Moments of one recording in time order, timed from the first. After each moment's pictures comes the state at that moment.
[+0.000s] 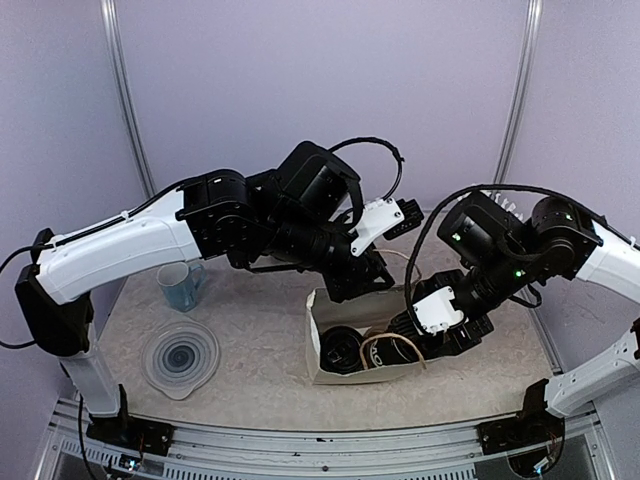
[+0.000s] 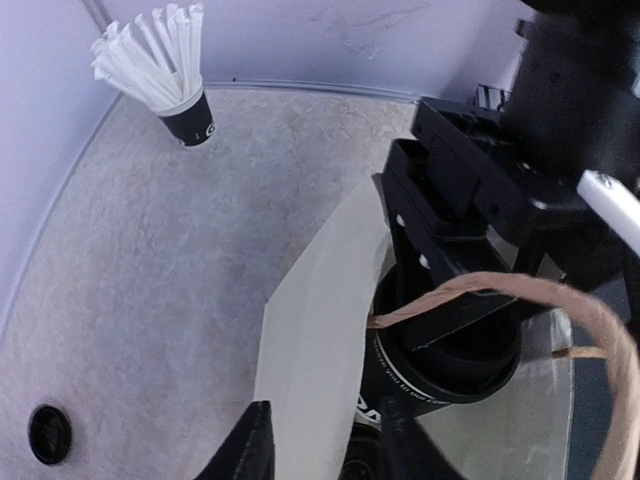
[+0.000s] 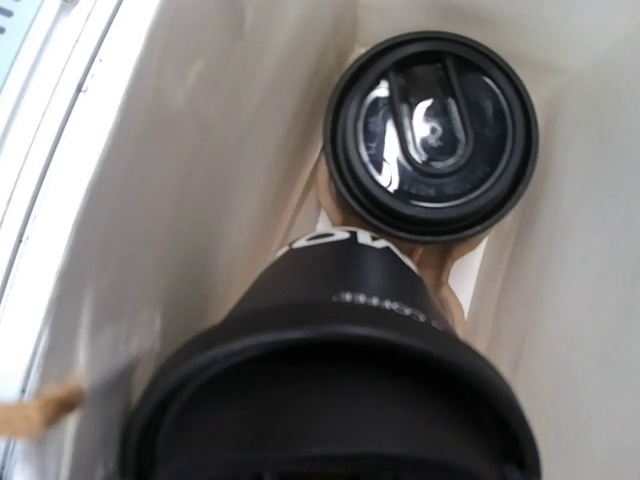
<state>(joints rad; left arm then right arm) -1.24 1.81 1.94 -0.79 0.00 0.13 1.10 1.22 1.37 -1.21 -0.08 -0.89</state>
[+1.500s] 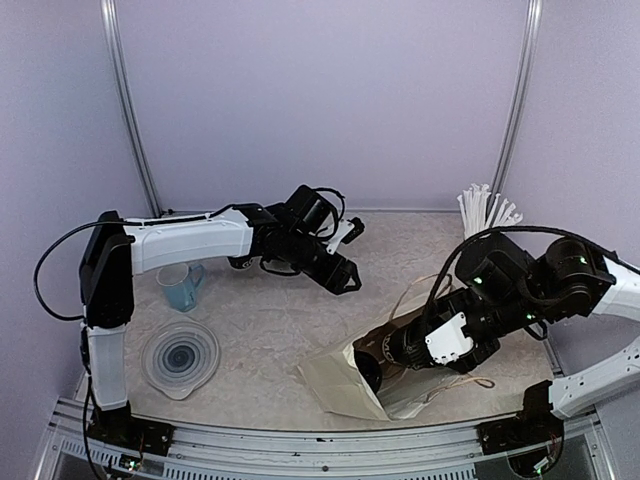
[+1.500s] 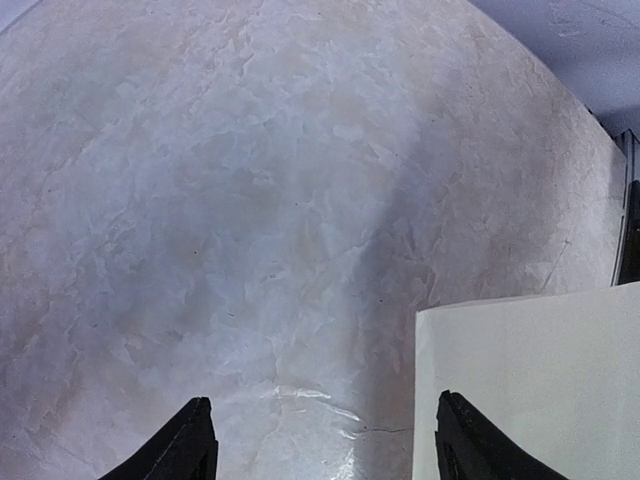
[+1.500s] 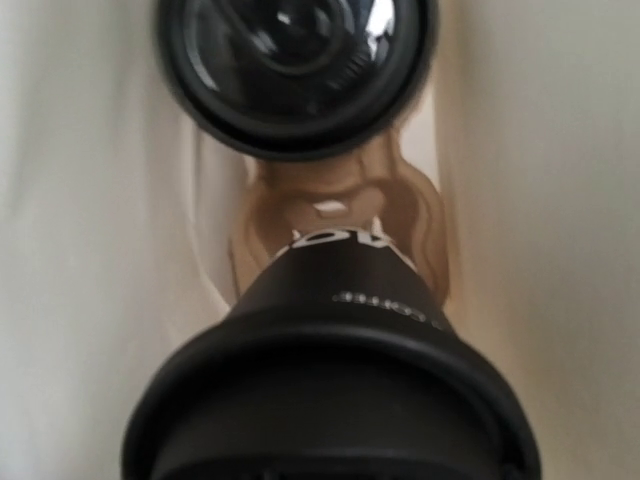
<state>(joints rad) -0.88 2.02 1.69 -0.51 0.21 -0.08 1.21 1.05 1.12 -1.07 0.14 -0.92</state>
